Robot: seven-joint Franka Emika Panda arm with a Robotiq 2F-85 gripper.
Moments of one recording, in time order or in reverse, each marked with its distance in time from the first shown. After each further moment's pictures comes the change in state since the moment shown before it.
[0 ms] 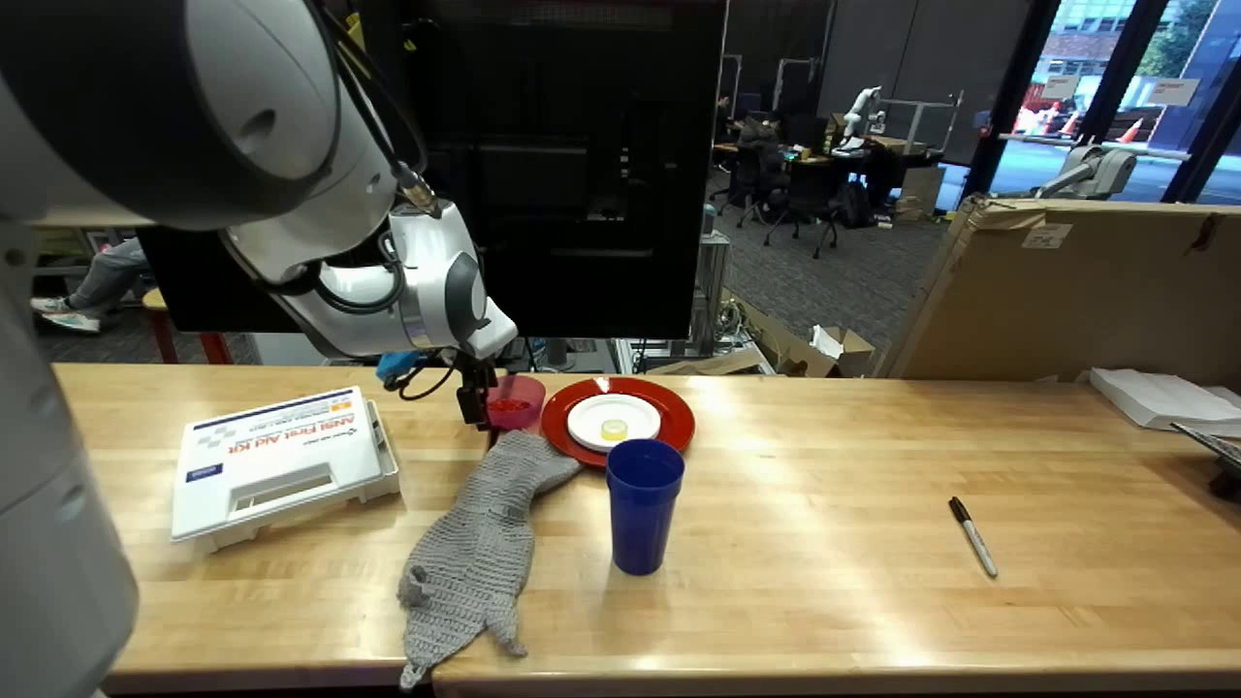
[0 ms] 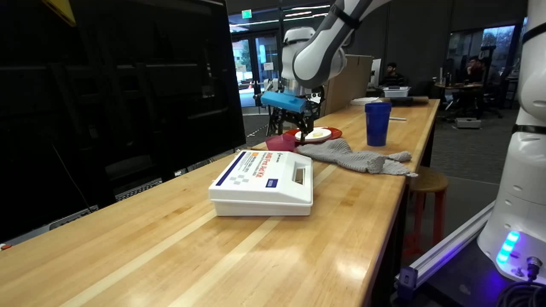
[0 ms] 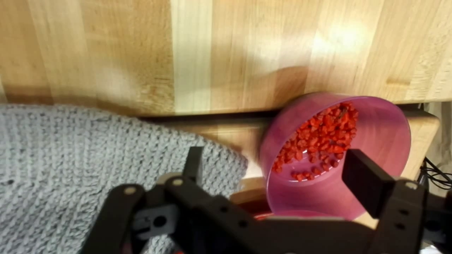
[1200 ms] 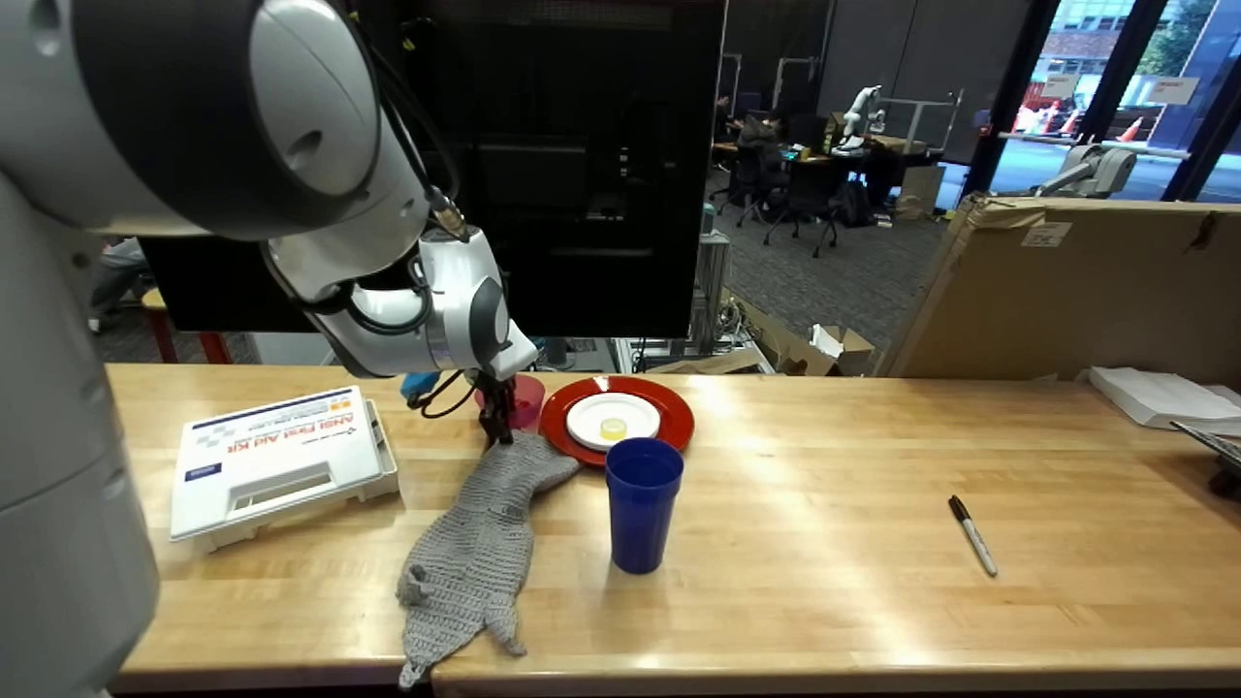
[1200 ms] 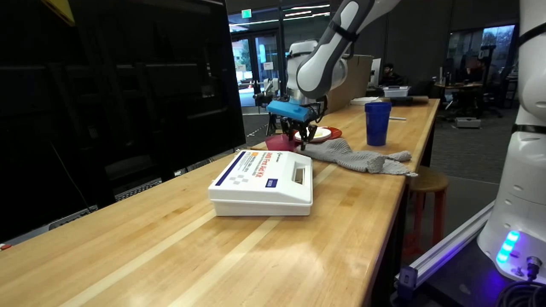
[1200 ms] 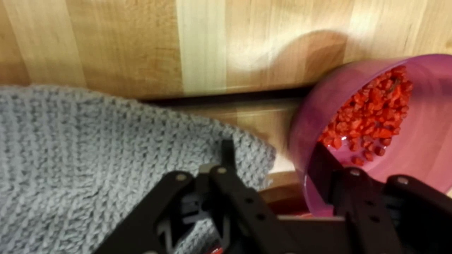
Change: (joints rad) arm 0.016 0.068 -0.069 0.003 0.000 0.042 0.009
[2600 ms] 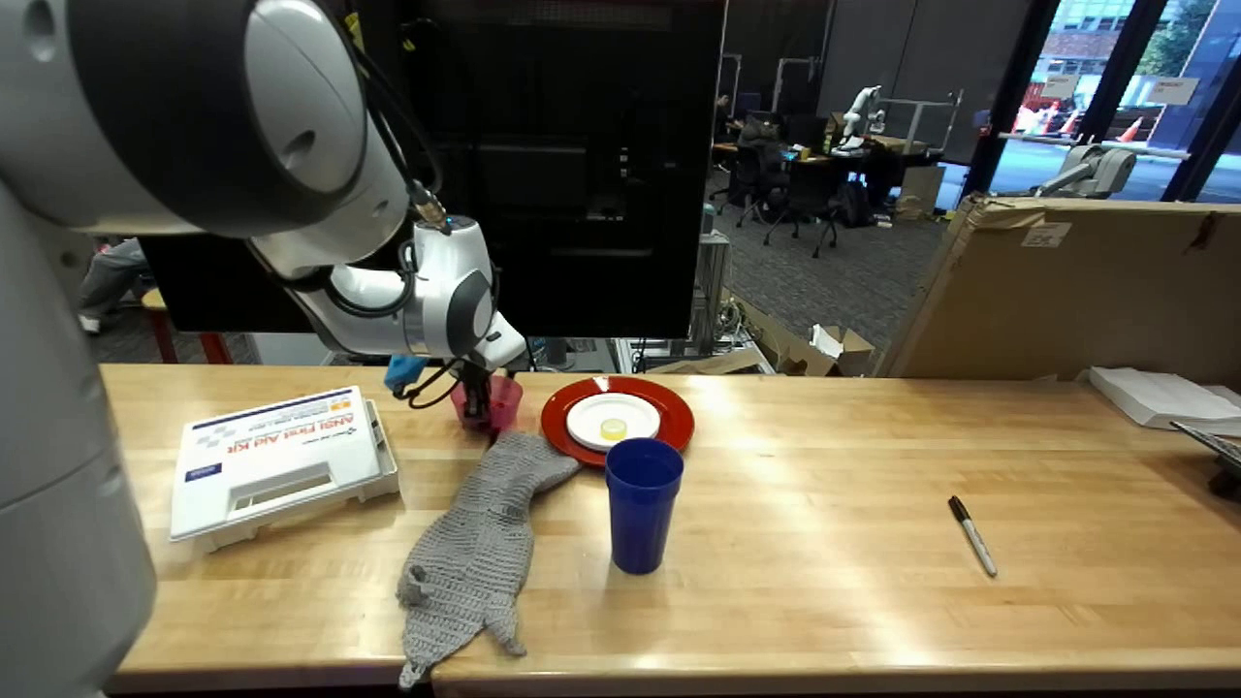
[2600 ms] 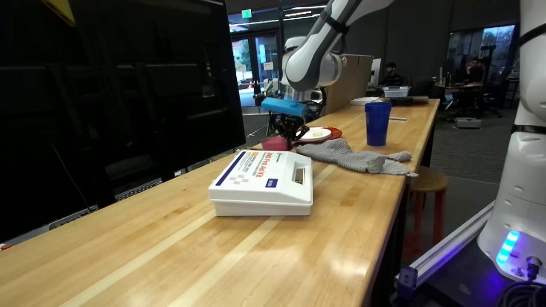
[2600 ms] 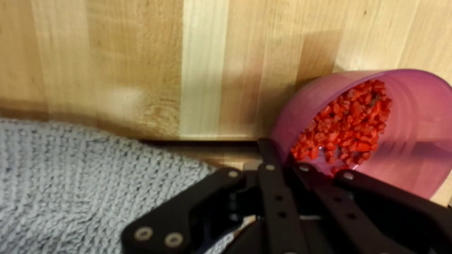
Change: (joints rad) arm 0.031 -0.007 0.023 0.031 0.180 -0.064 -0.212
